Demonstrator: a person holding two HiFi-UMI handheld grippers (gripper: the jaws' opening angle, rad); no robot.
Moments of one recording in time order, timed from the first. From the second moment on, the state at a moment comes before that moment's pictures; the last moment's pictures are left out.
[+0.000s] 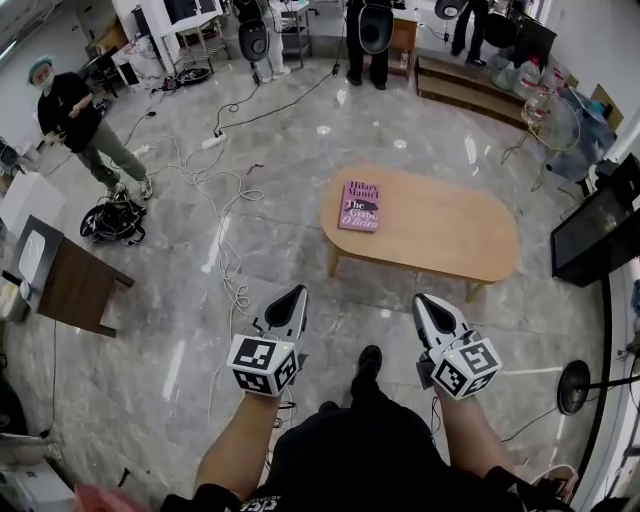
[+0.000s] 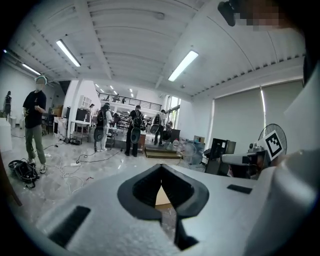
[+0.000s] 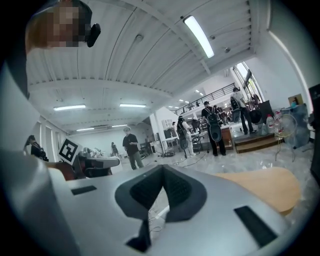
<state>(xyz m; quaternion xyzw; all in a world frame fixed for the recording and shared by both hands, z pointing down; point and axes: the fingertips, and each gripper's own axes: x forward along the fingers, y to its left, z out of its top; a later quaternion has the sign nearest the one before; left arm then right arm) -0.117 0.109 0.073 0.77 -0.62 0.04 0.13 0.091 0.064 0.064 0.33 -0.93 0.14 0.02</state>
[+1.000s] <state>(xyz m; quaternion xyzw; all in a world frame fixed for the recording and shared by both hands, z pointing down) -0.150 -0.065 0.099 0.75 -0.64 0.06 0.15 0.036 -0.125 0.086 0.27 -0.95 0.15 0.05</state>
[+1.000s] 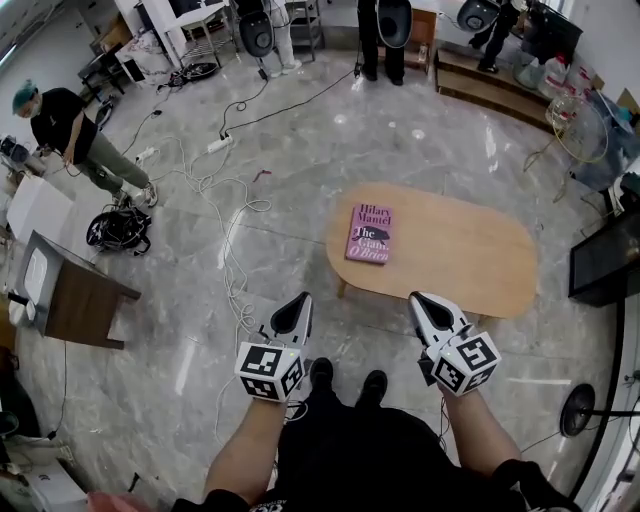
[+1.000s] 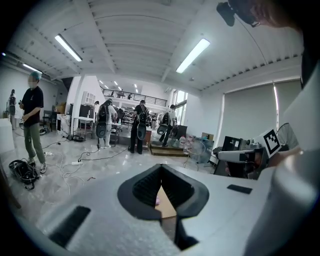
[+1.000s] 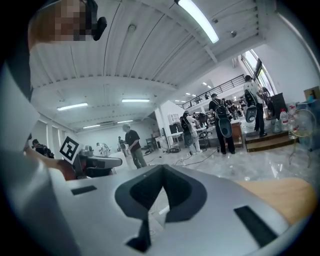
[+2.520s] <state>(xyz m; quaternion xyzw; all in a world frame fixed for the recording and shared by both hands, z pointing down) -0.159 -0.128 0.230 0.82 -0.54 0.10 0.18 0.005 -0.127 0.222 0.34 -0.92 0.17 0.12</state>
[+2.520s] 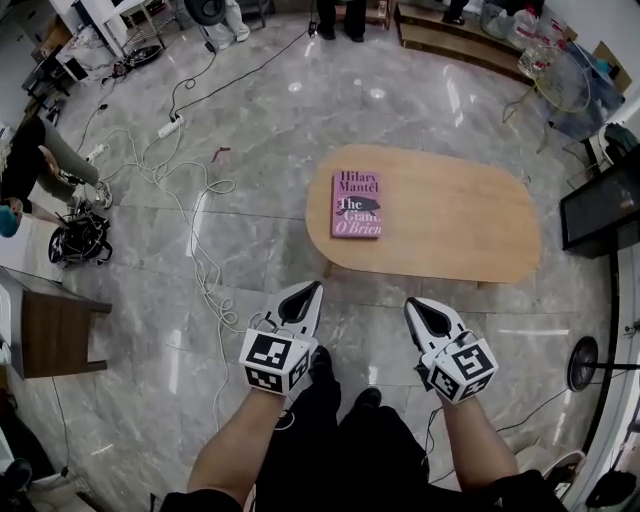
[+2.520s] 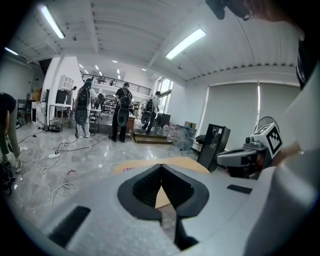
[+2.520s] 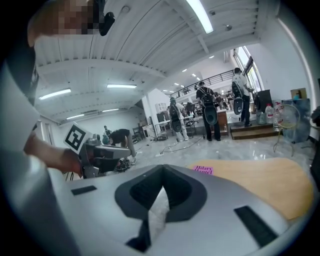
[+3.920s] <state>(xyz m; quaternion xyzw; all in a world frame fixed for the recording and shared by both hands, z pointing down) -0.190 -0.202 0.580 0.82 -0.54 0.12 0.15 -0.027 -0.198 0.545 0.30 -0.94 0.14 0.11</state>
